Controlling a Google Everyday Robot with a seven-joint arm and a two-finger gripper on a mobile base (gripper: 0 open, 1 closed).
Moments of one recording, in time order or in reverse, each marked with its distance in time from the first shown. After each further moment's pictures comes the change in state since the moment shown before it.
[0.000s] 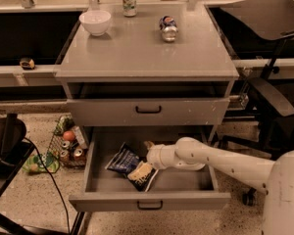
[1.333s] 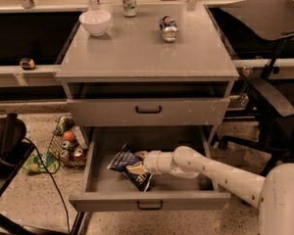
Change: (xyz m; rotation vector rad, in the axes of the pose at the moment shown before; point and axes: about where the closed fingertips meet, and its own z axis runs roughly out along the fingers) arm 0.022 -0.002 0.043 -0.013 -0.115 -0.018
